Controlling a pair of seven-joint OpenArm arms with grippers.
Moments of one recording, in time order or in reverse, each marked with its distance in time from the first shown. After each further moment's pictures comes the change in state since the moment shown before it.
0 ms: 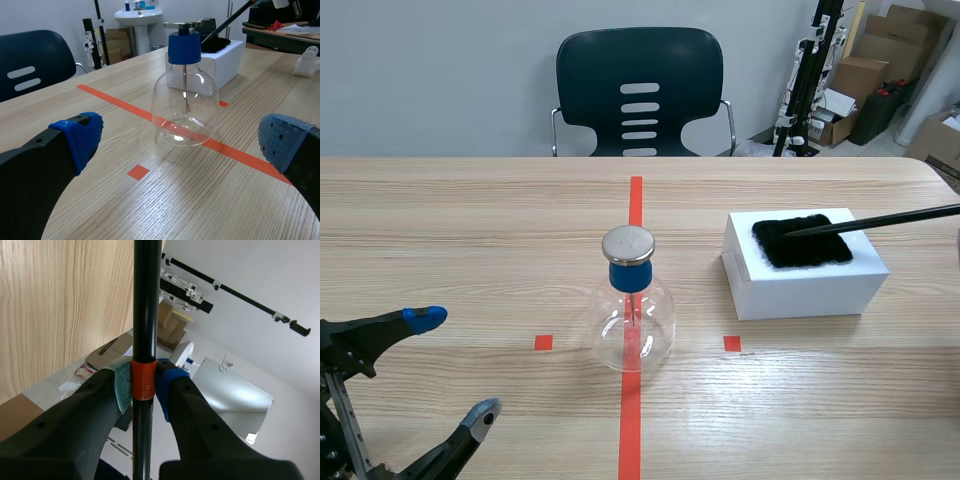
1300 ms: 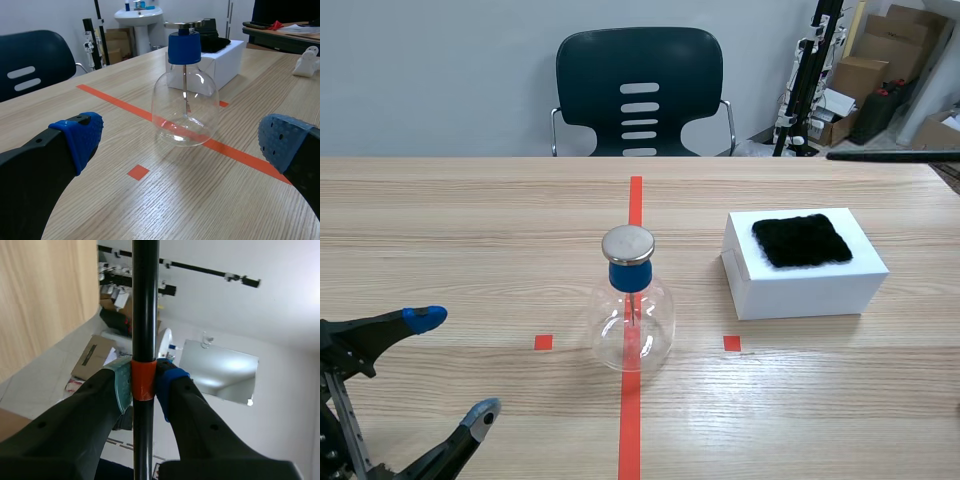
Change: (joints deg) left arm 0.0 0.0 0.0 0.0 0.0 0.0 0.0; right arm -29.1 3.0 22.3 21.0 24.2 -6.4 0.6
